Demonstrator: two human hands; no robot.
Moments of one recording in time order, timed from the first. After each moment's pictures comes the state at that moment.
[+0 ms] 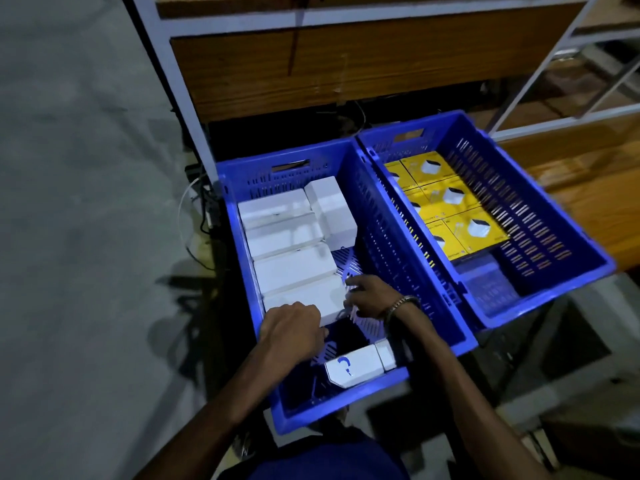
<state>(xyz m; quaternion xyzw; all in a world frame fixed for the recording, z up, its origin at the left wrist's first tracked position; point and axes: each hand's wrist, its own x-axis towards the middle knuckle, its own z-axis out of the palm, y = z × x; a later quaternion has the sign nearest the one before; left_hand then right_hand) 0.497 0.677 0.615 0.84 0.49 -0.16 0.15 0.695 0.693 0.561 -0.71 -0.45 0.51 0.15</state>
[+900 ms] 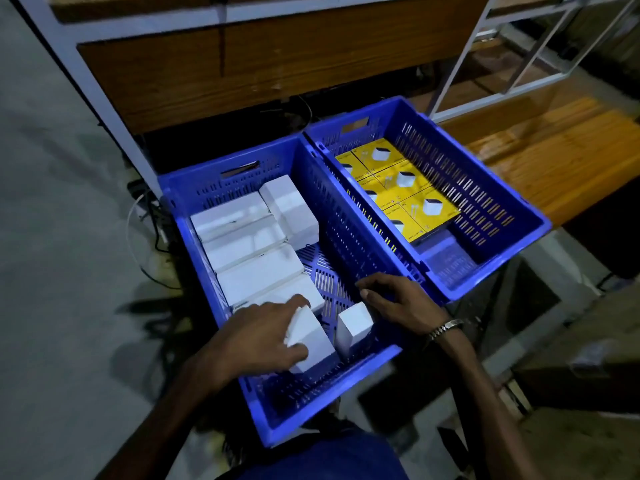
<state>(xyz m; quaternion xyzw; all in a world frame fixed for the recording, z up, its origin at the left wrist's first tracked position) 0.473 0.691 0.643 0.89 0.35 -0.10 0.27 0.751 0.609 0.614 -0.72 -0.55 0.35 0.24</state>
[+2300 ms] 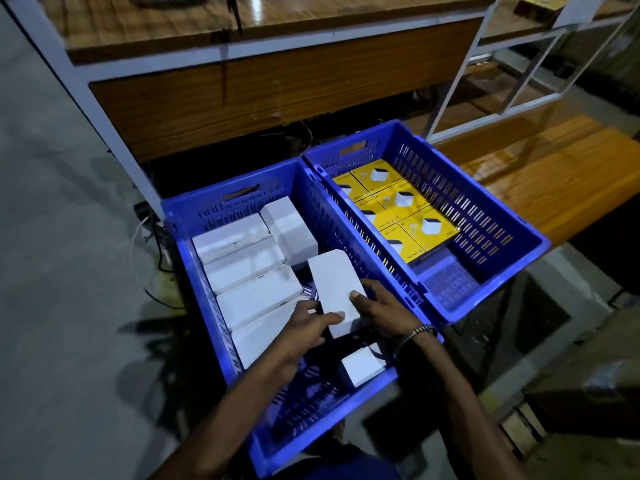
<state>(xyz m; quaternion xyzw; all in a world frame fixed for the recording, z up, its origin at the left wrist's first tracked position) 0.556 0.688 0.601 0.41 0.52 0.13 0.74 0.729 0.642 0.603 -0.71 -0.31 0.52 0.37</state>
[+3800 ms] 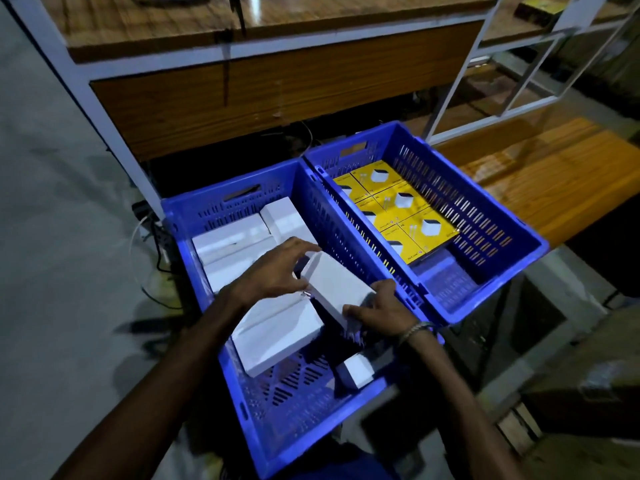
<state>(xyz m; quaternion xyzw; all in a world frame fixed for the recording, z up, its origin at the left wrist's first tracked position) 0.537 0.826 0.586 0.89 0.30 0.06 0.33 0.716 0.642 0.627 -0.79 -0.32 0.45 0.25</state>
